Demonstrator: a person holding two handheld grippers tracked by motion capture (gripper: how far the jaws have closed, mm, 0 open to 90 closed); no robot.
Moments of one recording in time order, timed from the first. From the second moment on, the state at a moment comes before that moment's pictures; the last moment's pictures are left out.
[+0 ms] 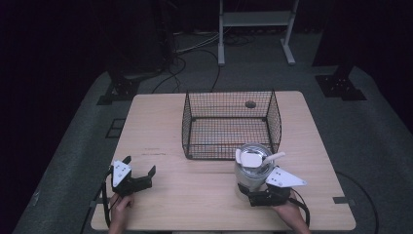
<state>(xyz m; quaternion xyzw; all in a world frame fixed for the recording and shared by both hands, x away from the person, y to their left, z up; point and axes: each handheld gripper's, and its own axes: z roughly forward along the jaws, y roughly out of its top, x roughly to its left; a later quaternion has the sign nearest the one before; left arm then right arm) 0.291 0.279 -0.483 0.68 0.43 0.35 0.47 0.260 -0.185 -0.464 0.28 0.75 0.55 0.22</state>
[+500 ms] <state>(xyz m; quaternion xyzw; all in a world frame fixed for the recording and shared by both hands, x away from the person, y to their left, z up) 0.291 0.279 -0.483 0.68 0.43 0.35 0.47 0.270 -0.184 -0.439 0.28 0.74 0.58 0.20</state>
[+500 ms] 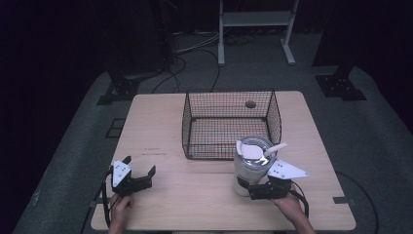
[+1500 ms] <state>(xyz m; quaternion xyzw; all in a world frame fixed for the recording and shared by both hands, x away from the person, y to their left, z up) 0.292 0.279 -0.483 0.68 0.43 0.35 0.48 0.340 -0.145 -0.344 0.24 0.74 0.59 0.21</state>
